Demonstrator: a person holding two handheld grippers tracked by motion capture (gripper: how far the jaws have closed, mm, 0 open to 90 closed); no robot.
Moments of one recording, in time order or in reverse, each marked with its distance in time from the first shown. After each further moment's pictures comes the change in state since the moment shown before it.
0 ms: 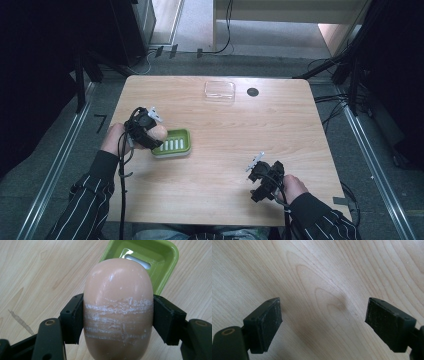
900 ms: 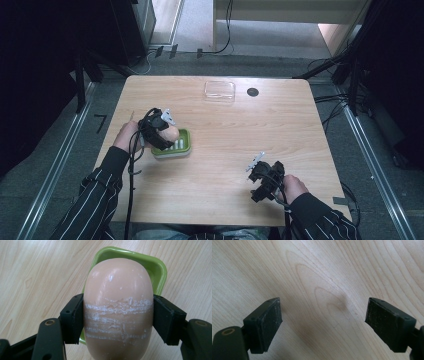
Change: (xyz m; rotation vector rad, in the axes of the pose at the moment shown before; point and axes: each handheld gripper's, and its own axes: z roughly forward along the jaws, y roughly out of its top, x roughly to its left) left arm -0.010 0.023 0.023 -0.032 -0.055 0.128; right arm -0.001 -0.001 0.000 0.003 0.001 0.004
